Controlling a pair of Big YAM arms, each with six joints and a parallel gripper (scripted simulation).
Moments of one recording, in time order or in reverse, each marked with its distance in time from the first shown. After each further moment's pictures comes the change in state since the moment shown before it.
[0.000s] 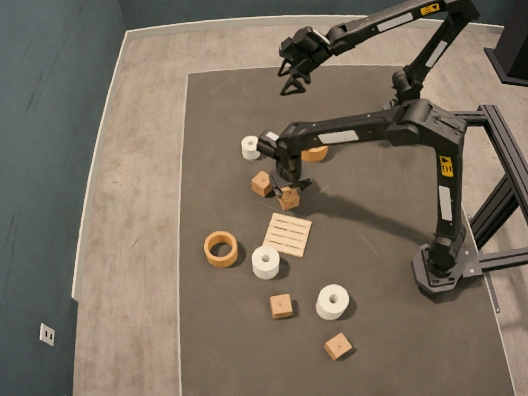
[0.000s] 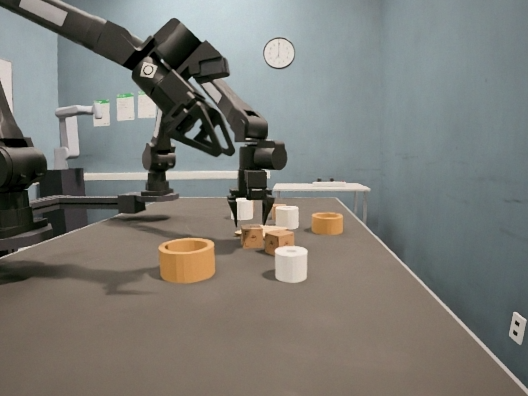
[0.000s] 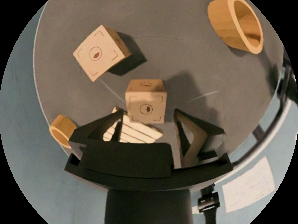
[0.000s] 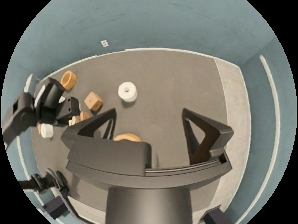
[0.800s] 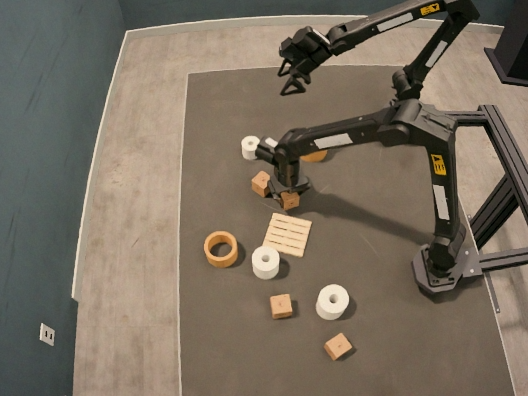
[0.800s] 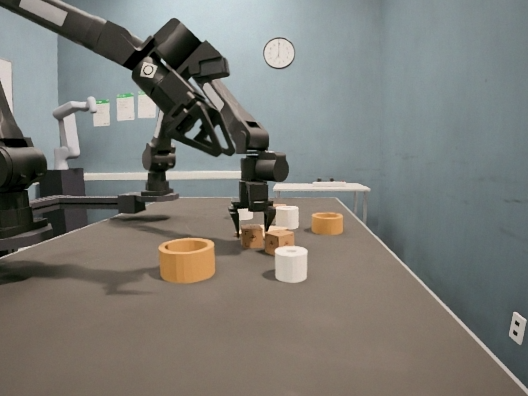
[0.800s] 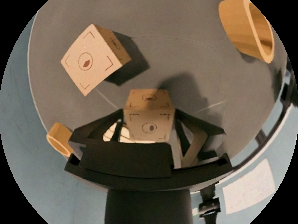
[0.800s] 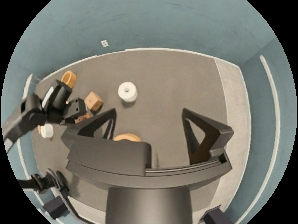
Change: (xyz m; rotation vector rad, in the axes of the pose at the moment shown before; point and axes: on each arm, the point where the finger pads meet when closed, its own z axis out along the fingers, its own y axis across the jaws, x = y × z) left arm -0.006 0.004 0.028 -0.007 -0.010 0.000; right arm 0.000 0.000 0.000 0.000 0.000 0.000
